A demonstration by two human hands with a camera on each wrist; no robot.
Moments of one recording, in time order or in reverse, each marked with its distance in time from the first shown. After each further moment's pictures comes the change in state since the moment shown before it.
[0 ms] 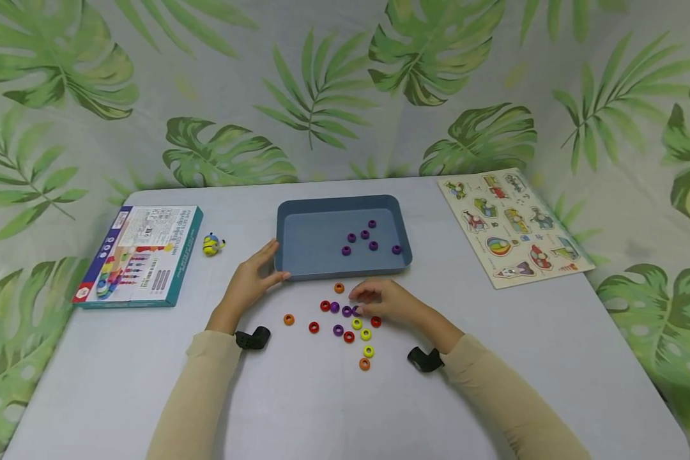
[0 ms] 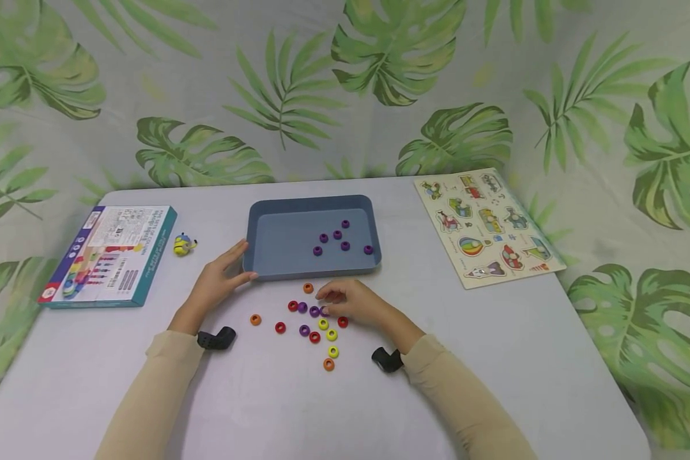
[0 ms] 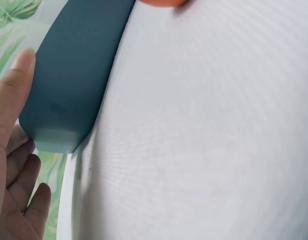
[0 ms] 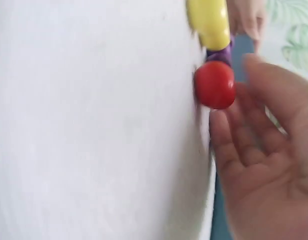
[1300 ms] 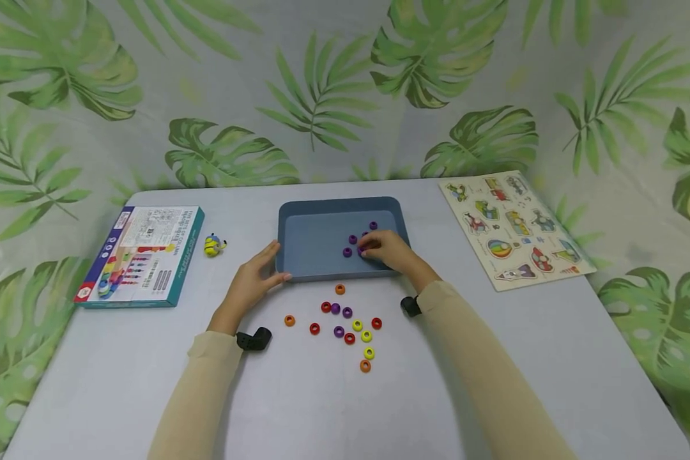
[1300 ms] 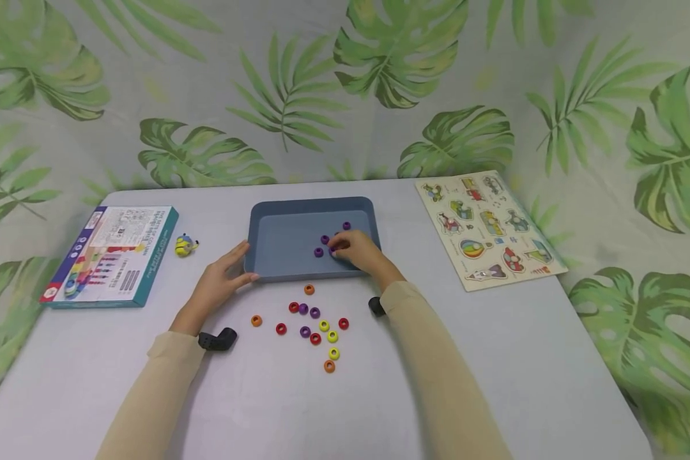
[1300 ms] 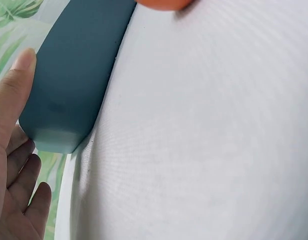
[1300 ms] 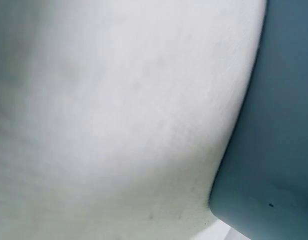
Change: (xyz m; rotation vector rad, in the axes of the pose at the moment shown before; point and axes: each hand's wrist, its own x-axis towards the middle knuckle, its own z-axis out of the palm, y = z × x) left_hand -0.001 0.000 0.003 -0.019 0.018 0.009; right_hand 0.076 0.048 -0.056 -0.152 0.233 0.172
